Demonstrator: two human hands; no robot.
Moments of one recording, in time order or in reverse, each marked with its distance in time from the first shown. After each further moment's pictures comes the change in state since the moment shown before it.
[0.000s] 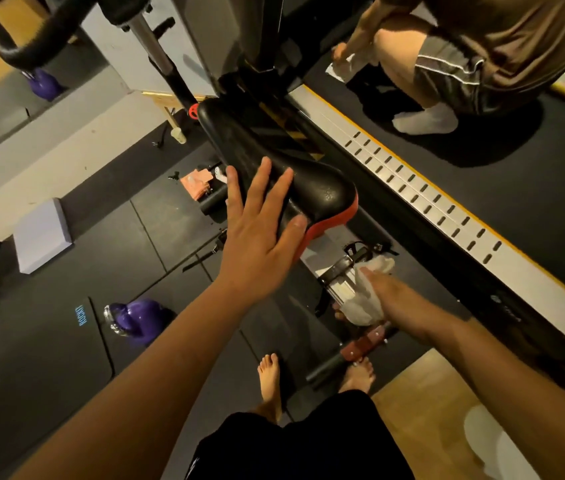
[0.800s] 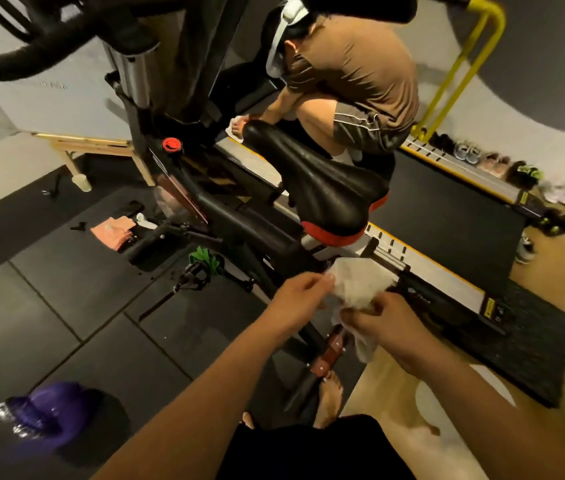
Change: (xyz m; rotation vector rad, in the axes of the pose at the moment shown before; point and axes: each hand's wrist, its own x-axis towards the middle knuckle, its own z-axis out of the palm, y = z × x) left_hand -0.071 -0.109 -0.016 -0.826 -0.672 -0.165; right_hand -0.081 -0.030 0.178 0.106 0.545 -0.134
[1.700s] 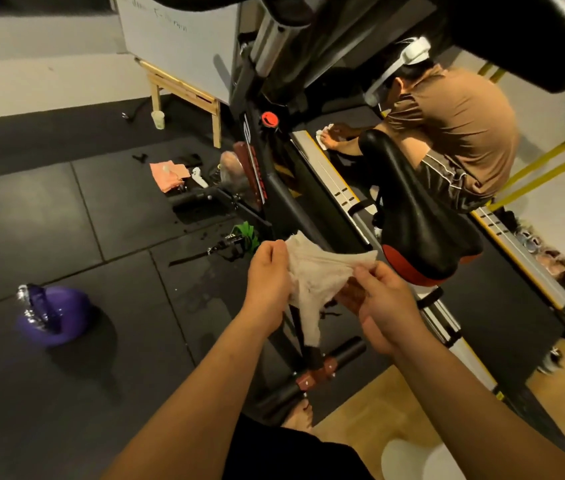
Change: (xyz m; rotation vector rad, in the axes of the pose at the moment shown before) left_hand -0.013 -0.031 -0.077 -0.660 0.761 0.017; right_hand 0.026 -0.087 0.087 0.326 -0.093 -0.080
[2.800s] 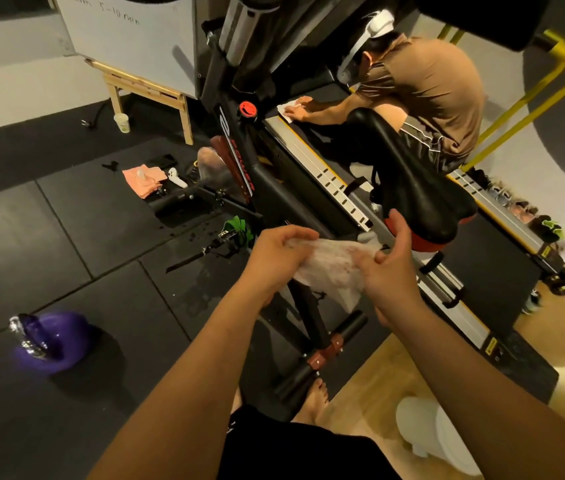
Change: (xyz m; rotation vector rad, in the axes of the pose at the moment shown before) left_hand 0.009 0.035 -0.035 0.397 -0.464 0.107; right_hand -0.011 0.011 0.024 -0.175 0.198 -0.206
